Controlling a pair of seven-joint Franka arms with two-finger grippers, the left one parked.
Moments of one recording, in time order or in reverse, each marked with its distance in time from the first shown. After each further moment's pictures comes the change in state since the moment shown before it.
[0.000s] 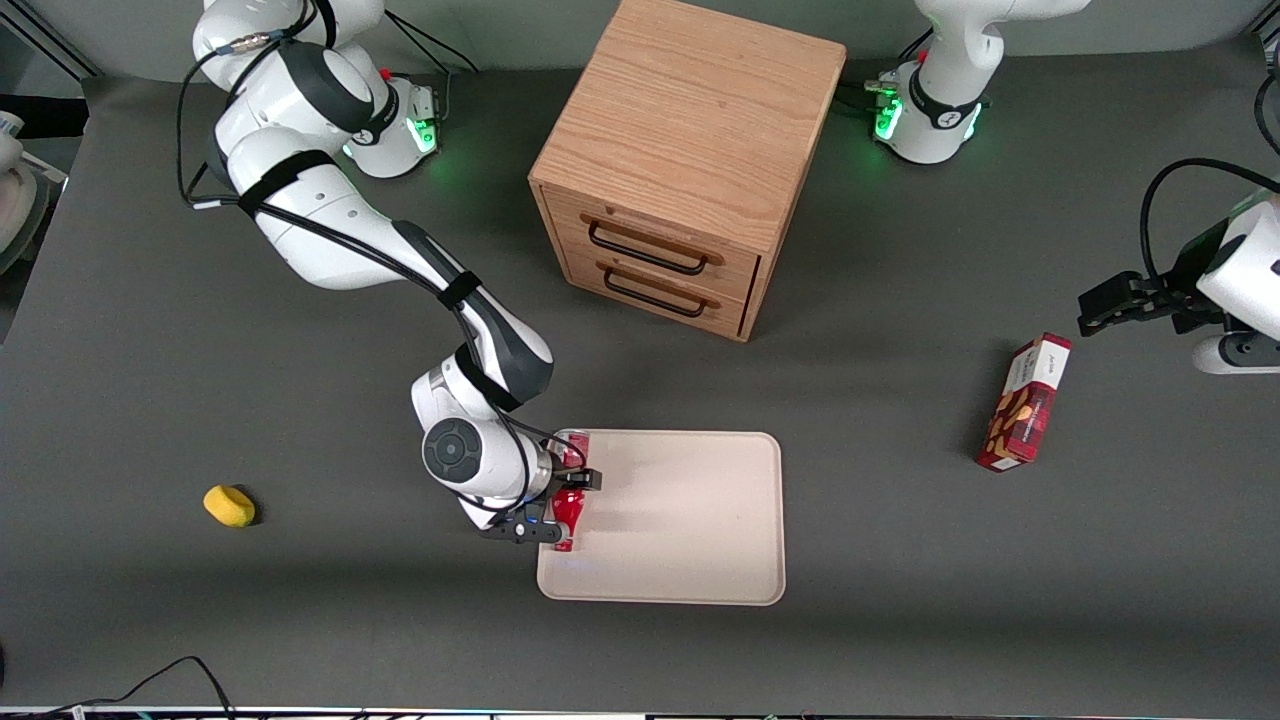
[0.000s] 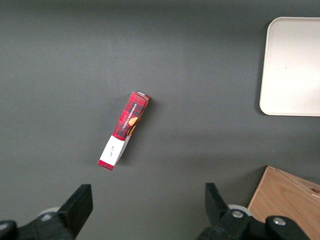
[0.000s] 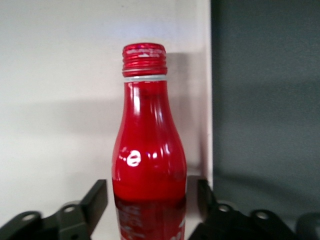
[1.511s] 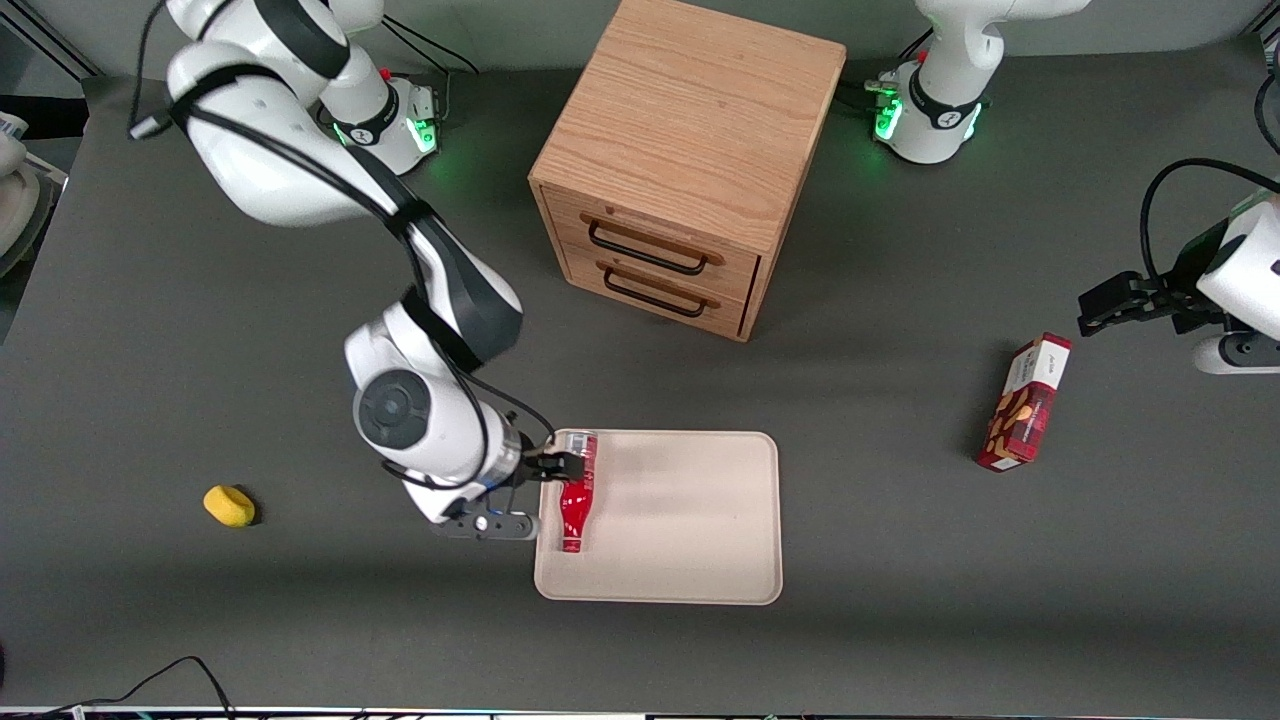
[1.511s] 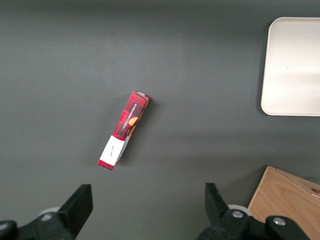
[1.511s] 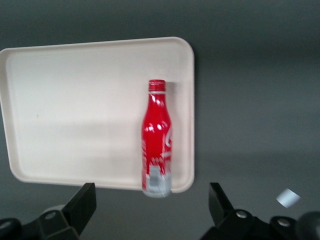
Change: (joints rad) arm -0.015 -0.280 0.019 0.065 -0.009 -0.338 0.000
